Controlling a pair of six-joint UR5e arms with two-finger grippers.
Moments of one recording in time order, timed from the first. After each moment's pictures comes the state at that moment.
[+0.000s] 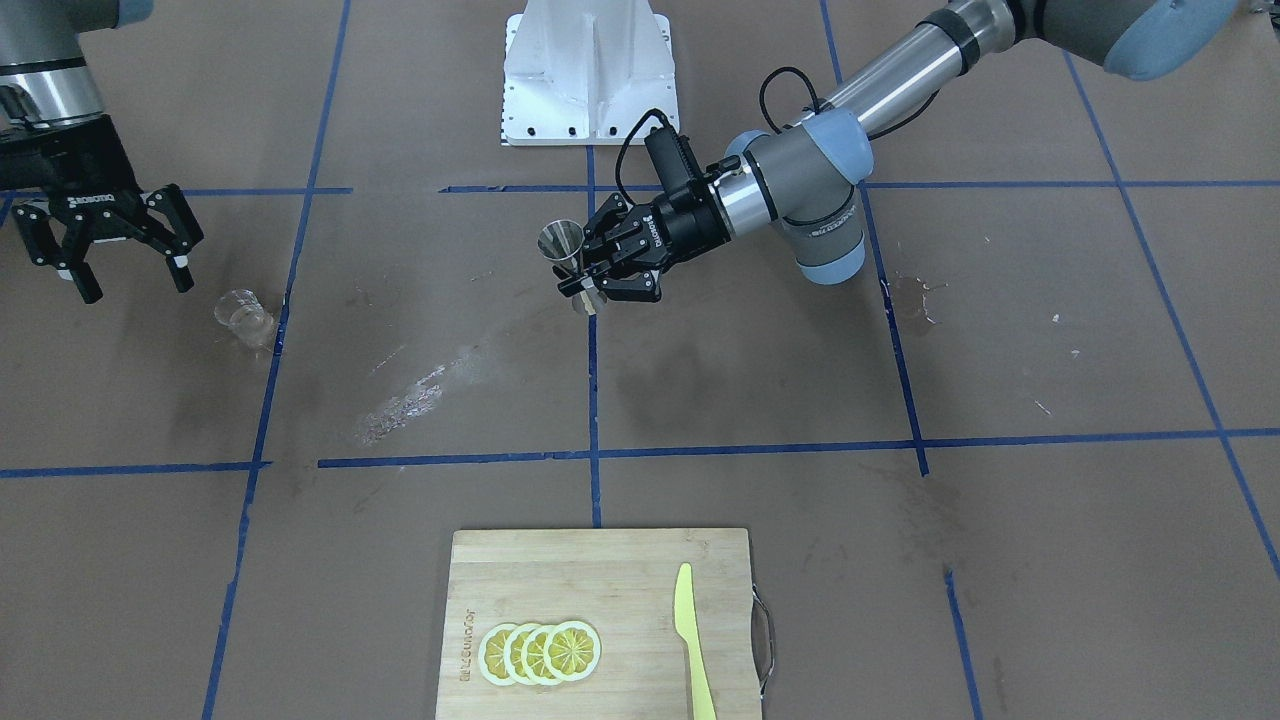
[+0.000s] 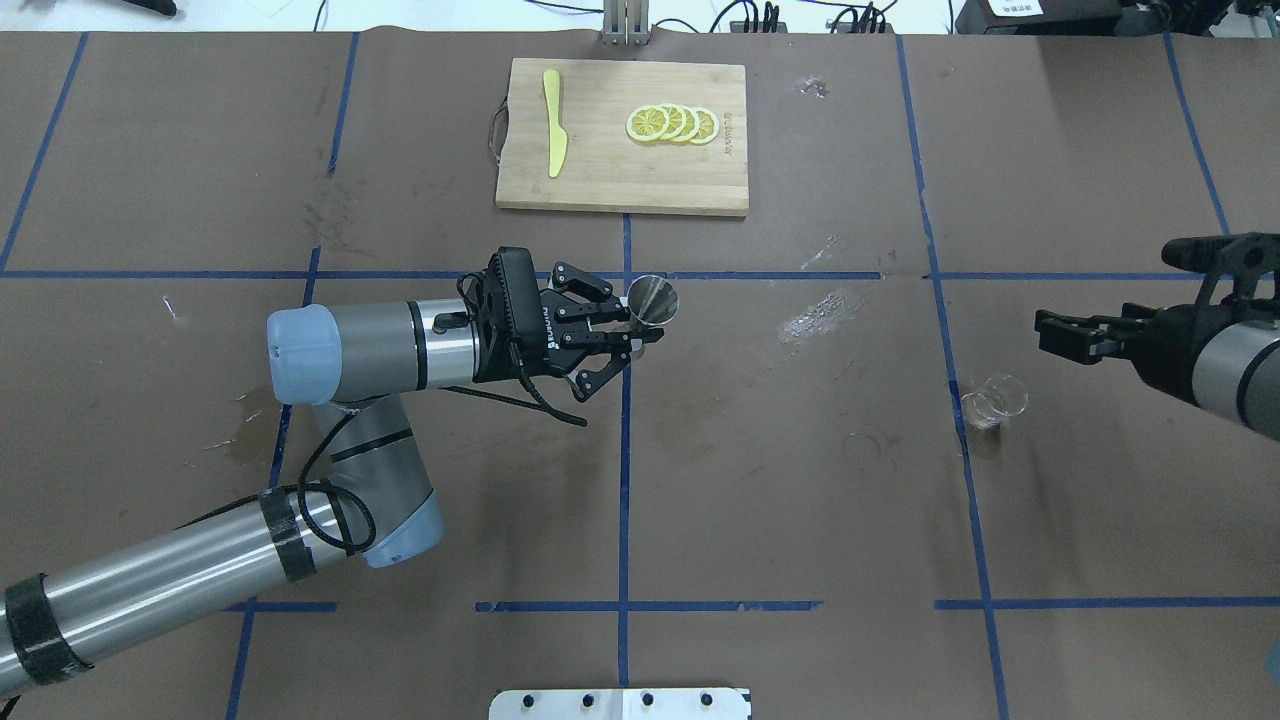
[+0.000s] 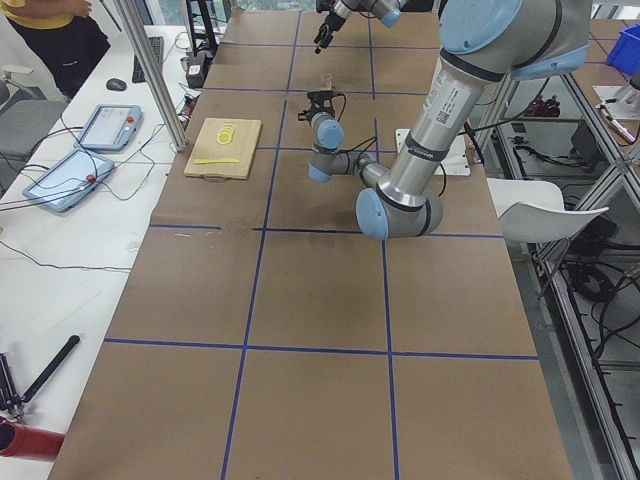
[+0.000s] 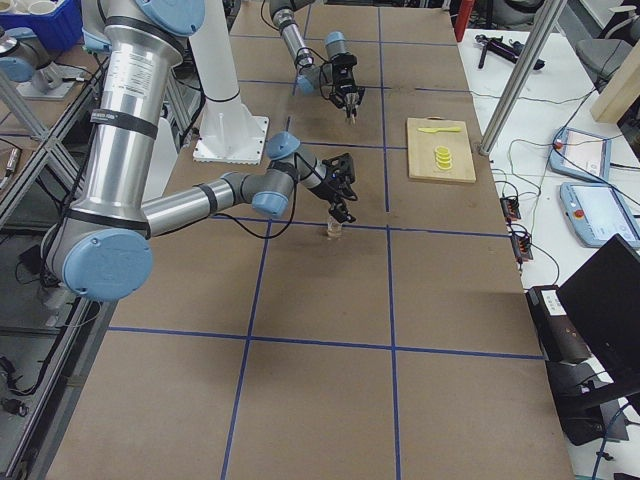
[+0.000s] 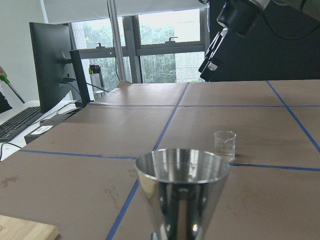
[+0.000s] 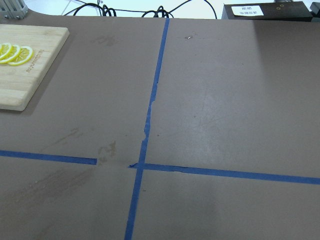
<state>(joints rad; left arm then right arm) -0.51 -2.23 -1.26 -3.22 -1.77 -0.20 0.60 -1.82 2.07 -0.79 1.36 1.08</state>
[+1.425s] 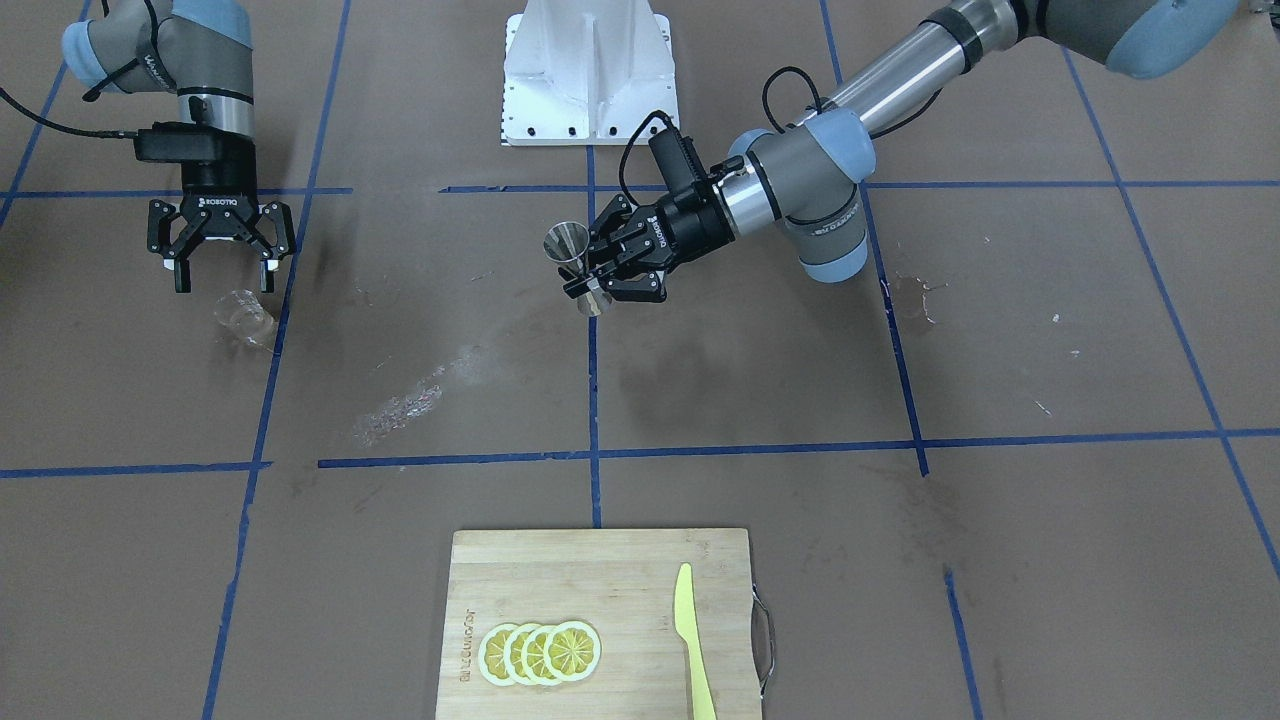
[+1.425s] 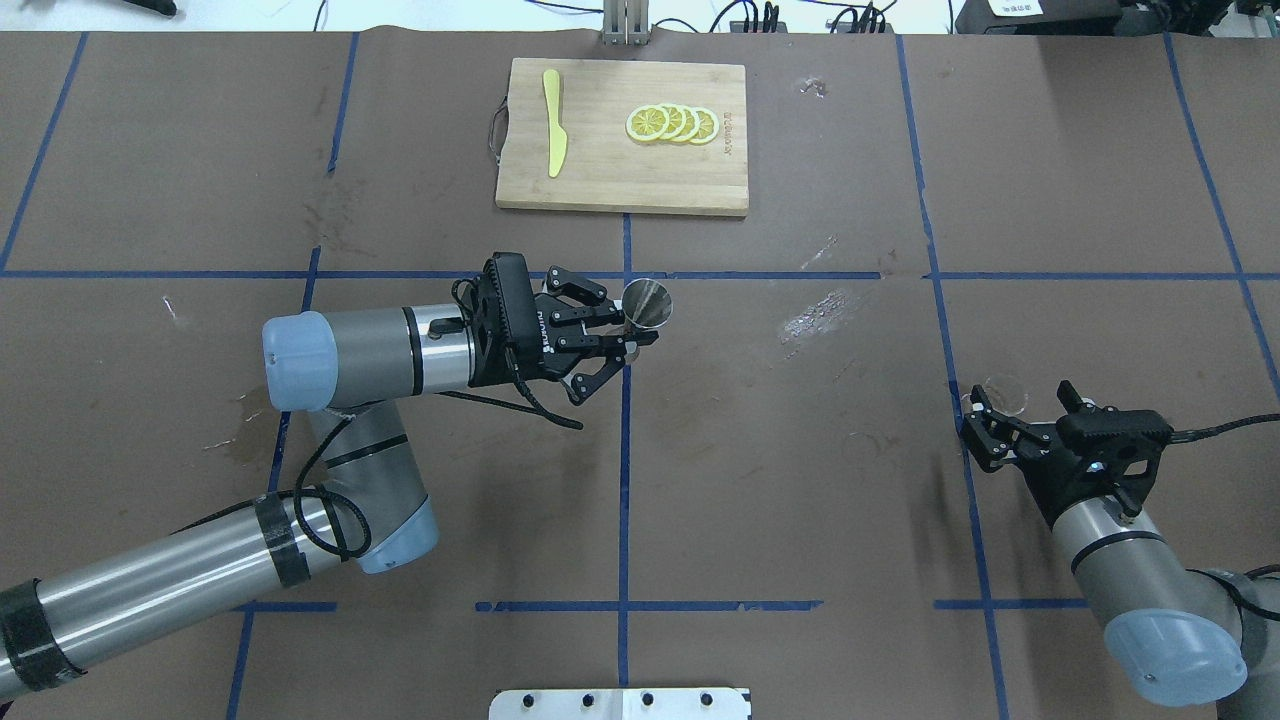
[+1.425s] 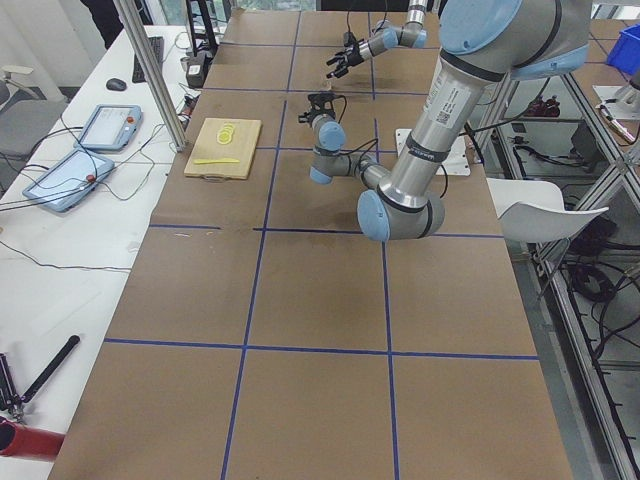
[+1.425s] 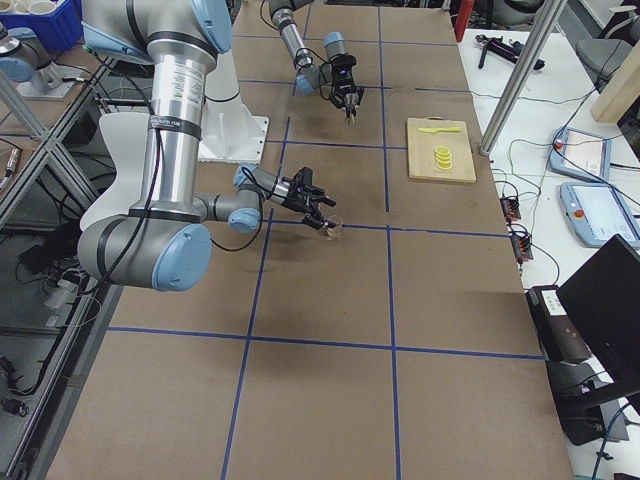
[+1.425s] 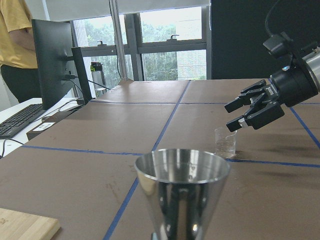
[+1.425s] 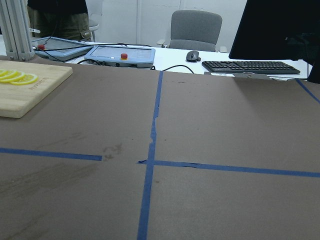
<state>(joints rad) -0.50 -2.21 -1.26 -3.22 -1.75 -0.20 0.16 -1.80 1.88 -0.78 0.63 1.35</state>
